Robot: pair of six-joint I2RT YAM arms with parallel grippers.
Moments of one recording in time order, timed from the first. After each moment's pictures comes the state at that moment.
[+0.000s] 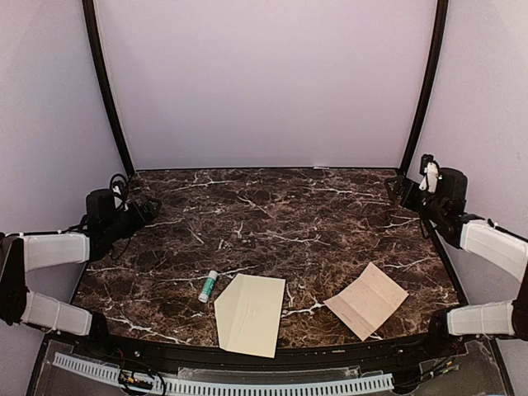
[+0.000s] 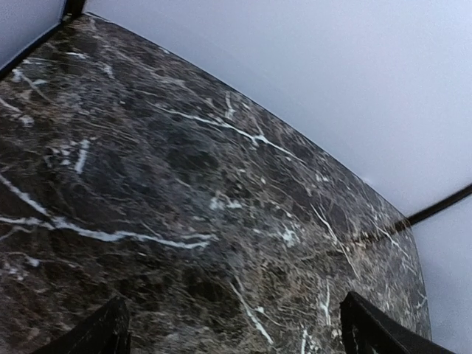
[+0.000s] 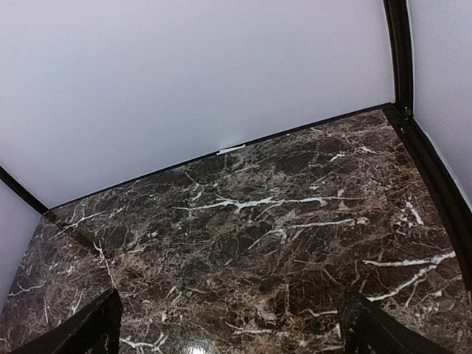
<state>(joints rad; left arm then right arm) -0.05 1.23 0.47 0.33 0.14 -0.64 0.05 1.13 0.61 0.22 -0.20 0.38</state>
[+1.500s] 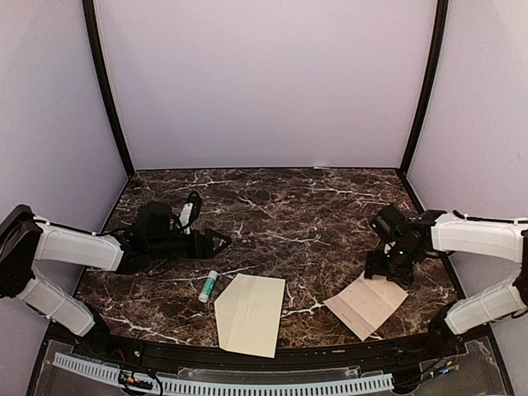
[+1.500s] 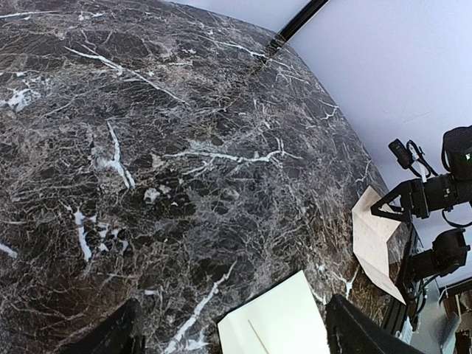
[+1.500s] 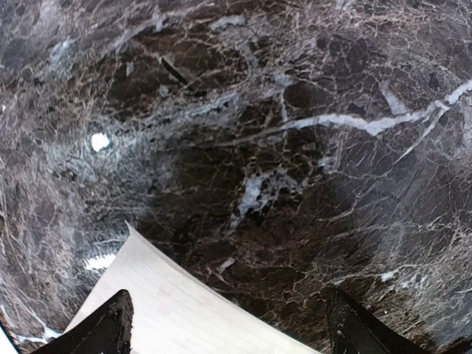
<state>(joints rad) -0.64 1.40 0.53 0.40 0.29 -0.54 0.56 1.27 0.70 -0.80 0.13 0.78</state>
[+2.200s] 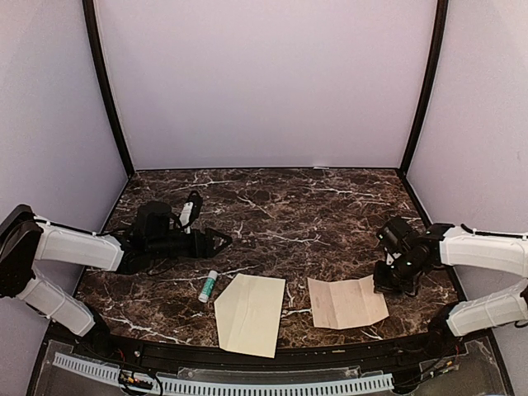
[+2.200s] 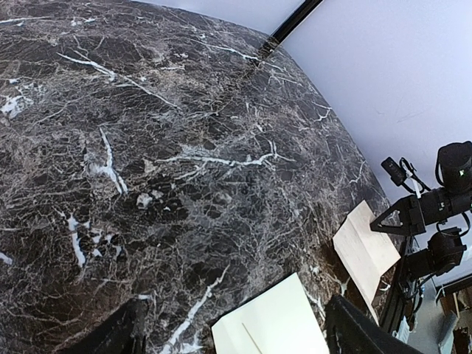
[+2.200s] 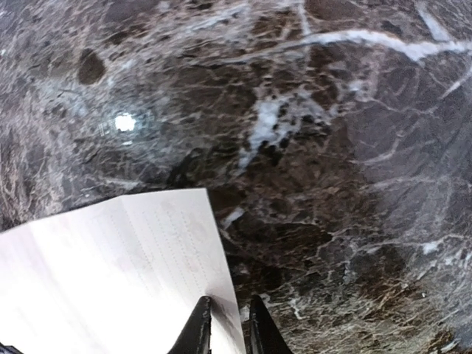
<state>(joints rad) -0.64 1.41 0.53 0.43 0.31 -0.54 0.58 1.17 0.58 -0.75 0.02 0.81</state>
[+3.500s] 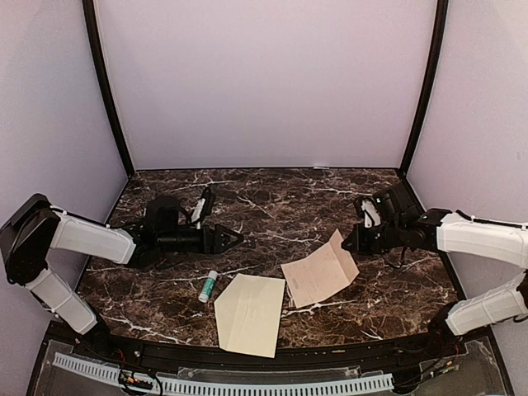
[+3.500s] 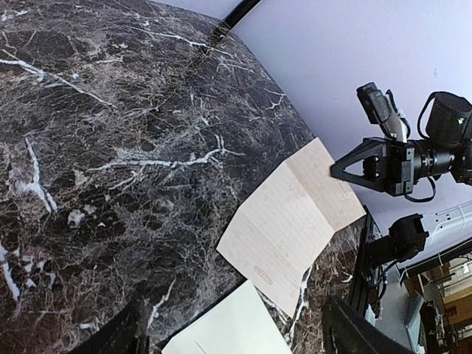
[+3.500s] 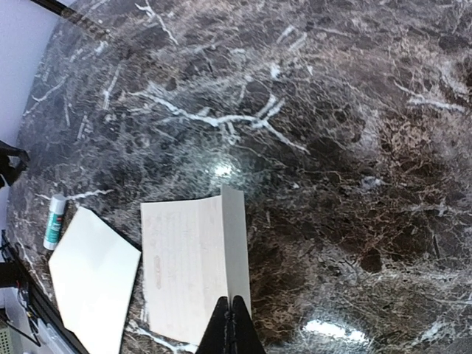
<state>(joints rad) -0.64 1.52 0.61 0.51 0.48 -0.58 0.59 1.21 0.71 -0.32 -0.19 0.54</state>
